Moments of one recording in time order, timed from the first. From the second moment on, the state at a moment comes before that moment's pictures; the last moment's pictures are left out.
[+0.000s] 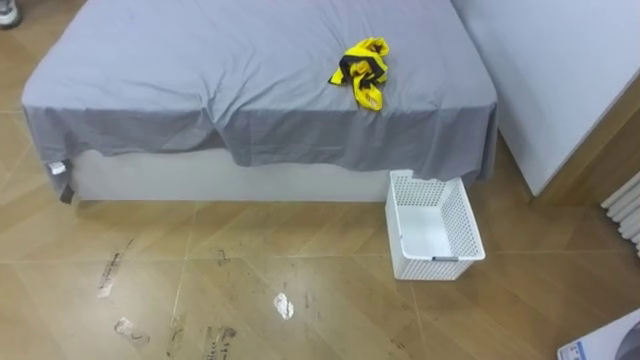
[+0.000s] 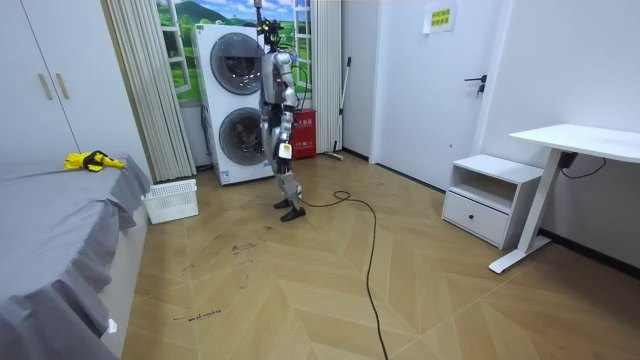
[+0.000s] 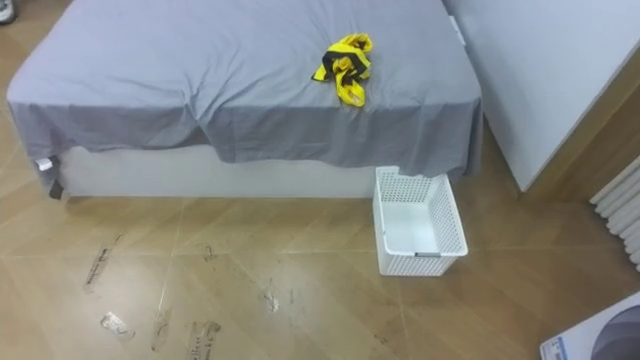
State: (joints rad) left arm 0.19 0.14 0.03 1.14 -0.19 -0.05 0.19; right arm 0.09 -0.17 0.10 1.28 0.48 -0.01 0.05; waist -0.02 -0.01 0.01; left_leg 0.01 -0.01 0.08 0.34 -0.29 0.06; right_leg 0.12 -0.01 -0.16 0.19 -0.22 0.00
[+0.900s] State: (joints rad) left arm 0.19 0.15 -0.02 1.12 -0.34 -0.13 0.18; right arm 0.13 -0.19 0.06 1.16 0.59 -0.03 0.07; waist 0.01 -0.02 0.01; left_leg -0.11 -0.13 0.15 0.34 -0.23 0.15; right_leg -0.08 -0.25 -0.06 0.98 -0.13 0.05
